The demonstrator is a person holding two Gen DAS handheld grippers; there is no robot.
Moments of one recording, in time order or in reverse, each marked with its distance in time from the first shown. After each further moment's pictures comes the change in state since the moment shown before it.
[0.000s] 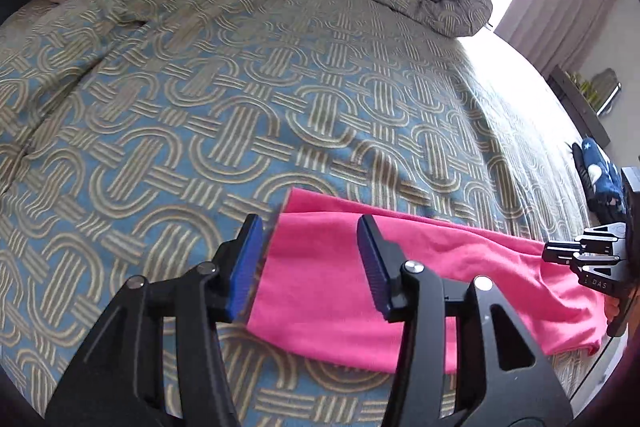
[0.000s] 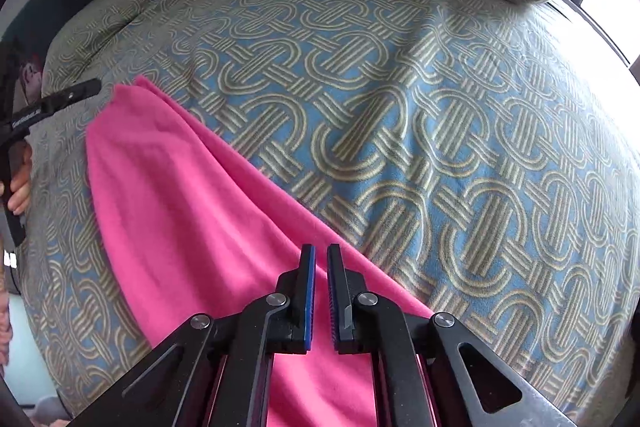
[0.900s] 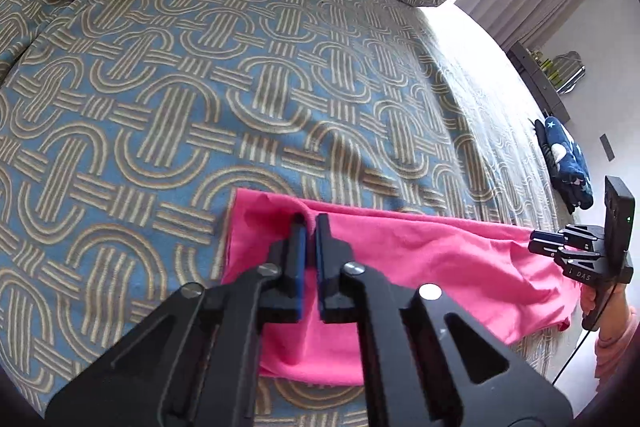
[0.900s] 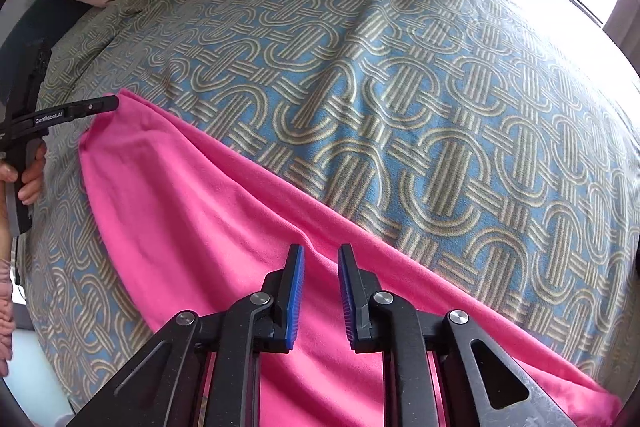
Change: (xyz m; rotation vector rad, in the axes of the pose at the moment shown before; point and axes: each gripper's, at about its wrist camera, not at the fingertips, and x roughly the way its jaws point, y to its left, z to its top) left arm 0.019 -0.003 0.017 0.027 0.102 -0.185; right arm -0.020 -0.028 -0.046 0.146 -0.013 -0.026
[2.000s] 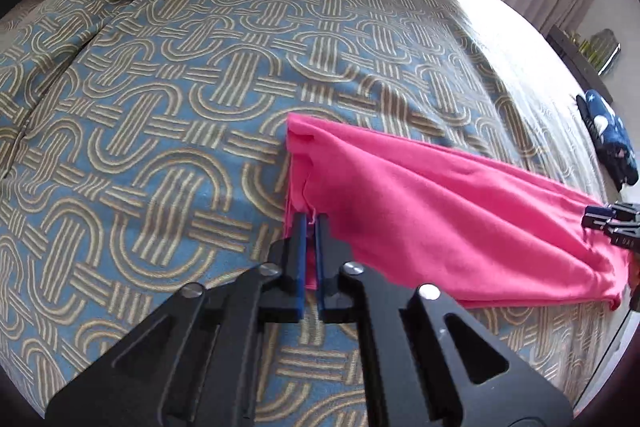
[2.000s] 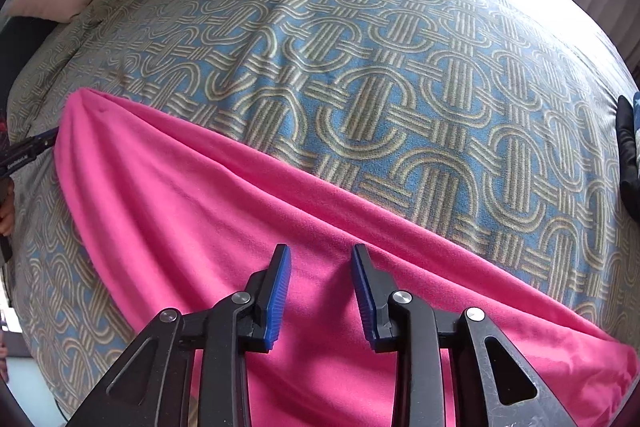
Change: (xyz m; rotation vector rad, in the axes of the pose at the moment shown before) left arm -0.024 0.001 -0.049 0.030 -0.037 0.211; right arm -0.002 -0.037 -0.042 0.098 0.017 -0.073
